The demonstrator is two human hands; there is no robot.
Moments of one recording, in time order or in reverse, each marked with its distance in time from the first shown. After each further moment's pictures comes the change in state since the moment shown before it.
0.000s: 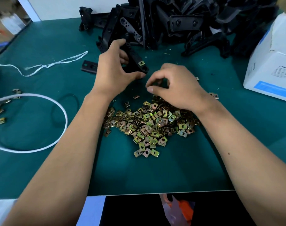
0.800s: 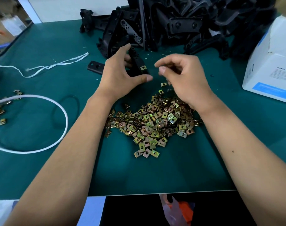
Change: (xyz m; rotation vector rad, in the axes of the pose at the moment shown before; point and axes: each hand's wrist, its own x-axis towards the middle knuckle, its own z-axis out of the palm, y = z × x) left_hand -0.005 0.001 0.006 -0.034 -0.085 -0.010; right_hand 0.000 0.000 -0.007 0.463 0.264 0.081
